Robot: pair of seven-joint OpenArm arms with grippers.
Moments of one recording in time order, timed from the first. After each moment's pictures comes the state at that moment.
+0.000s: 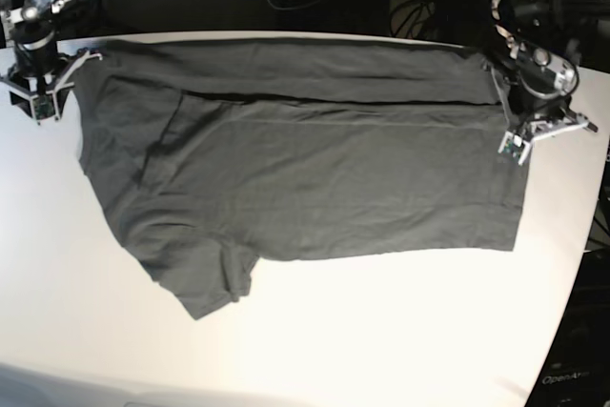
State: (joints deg) left arm 17.5 -6.7 -21.6 112.8 26.8 -34.9 48.4; right arm -22.4 -2.0 46.9 108.4 -30.2 41.3 -9.2
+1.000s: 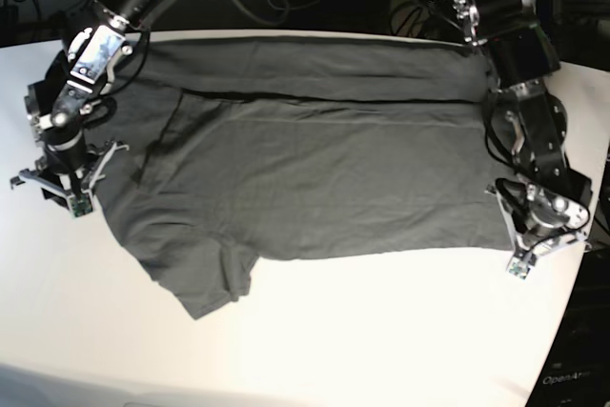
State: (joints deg) left arm -14.9 -8.5 -21.7 85.4 26.9 -39.6 50.7; right arm 1.2 -4.9 41.1 96.0 -49.2 41.3 -9.2
